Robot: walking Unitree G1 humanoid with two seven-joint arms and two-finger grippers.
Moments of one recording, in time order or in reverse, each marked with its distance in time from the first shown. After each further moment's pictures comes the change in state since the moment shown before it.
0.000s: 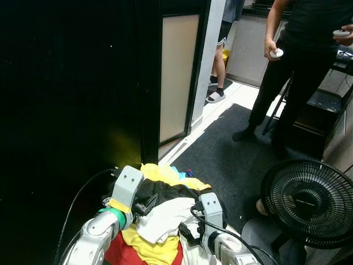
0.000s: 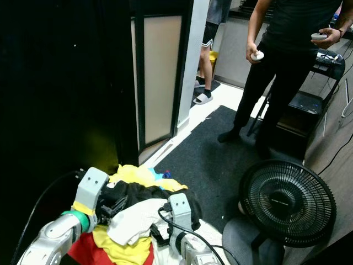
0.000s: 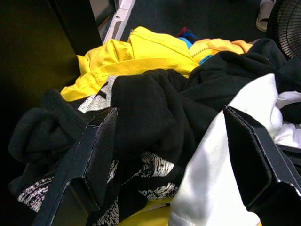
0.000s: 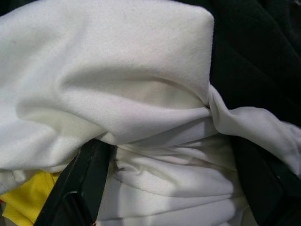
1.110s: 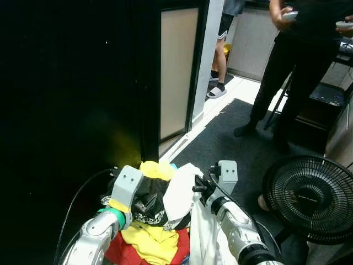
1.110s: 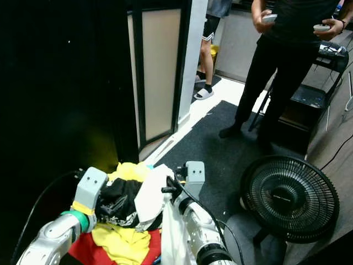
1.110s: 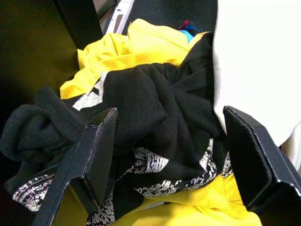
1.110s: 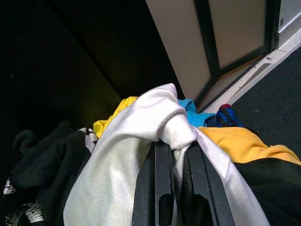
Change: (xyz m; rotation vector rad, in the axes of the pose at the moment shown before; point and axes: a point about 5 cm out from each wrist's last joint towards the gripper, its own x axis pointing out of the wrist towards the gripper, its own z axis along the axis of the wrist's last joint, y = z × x) left arm 0.000 0.001 0.001 -0.005 0.001 0.022; right arm -0.005 -0.004 0.092 0.125 -0.475 0.050
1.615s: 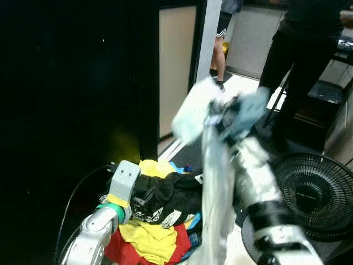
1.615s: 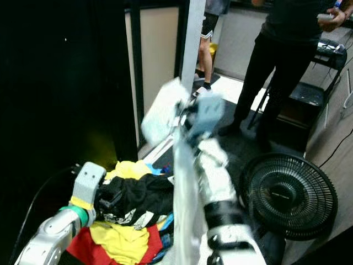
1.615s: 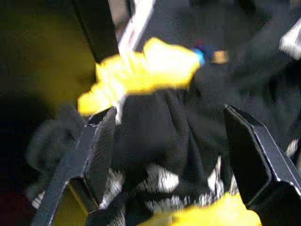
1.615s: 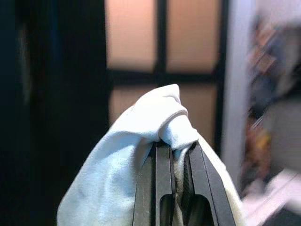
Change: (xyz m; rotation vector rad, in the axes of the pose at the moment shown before) left arm -0.002 0.007 0.025 -0.022 -0.098 0.075; right arm -0.004 0.045 0.220 -0.389 -0.761 -0.015
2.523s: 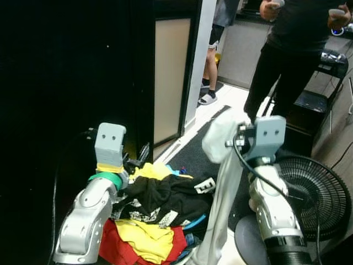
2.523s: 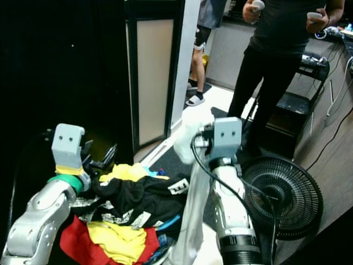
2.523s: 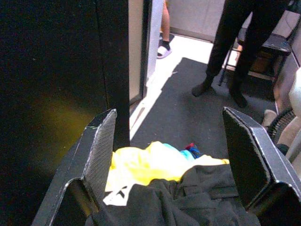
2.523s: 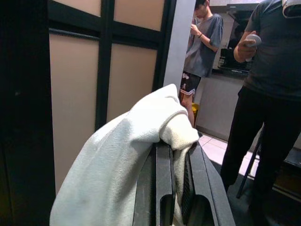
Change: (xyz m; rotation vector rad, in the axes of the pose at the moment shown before) left arm -0.004 0.003 0.073 -0.092 -0.237 0.134; right arm -0.073 -0.021 -0.052 -0.176 0.278 -0.176
